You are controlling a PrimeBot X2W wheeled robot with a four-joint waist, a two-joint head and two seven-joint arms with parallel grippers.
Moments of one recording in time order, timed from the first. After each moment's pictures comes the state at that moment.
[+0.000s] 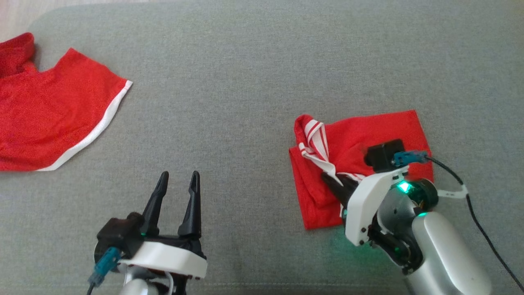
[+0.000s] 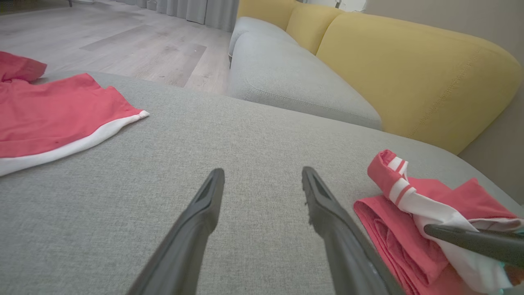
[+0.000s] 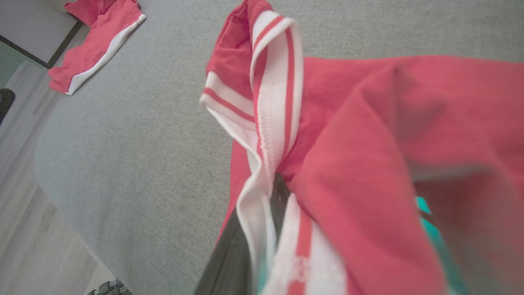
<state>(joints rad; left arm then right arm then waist) 0.04 0.05 -0.29 0.04 -0.32 0.04 -0.25 -0.22 -0.11 0.33 0.11 0.43 0.13 0.63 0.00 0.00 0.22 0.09</state>
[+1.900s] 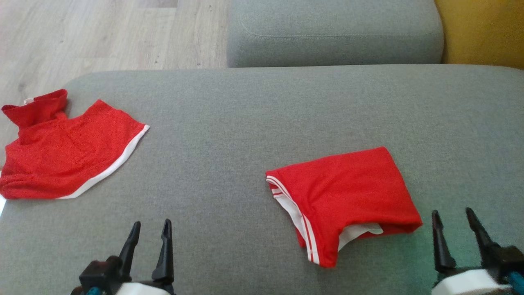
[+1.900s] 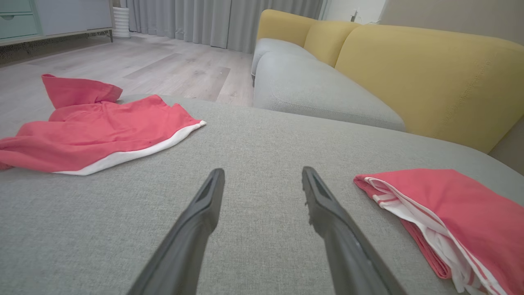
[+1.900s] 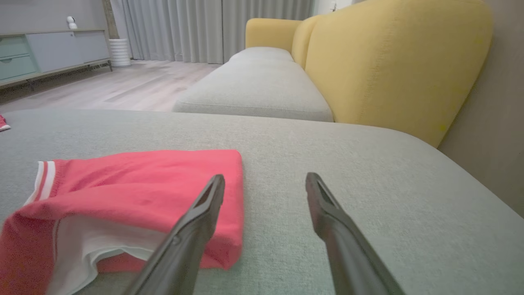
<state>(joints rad) 0.19 0.06 -0.15 0.11 -0.23 -0.01 -0.25 0.15 -0.11 -0.10 0.23 0.02 0.13 -0.23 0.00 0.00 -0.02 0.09</state>
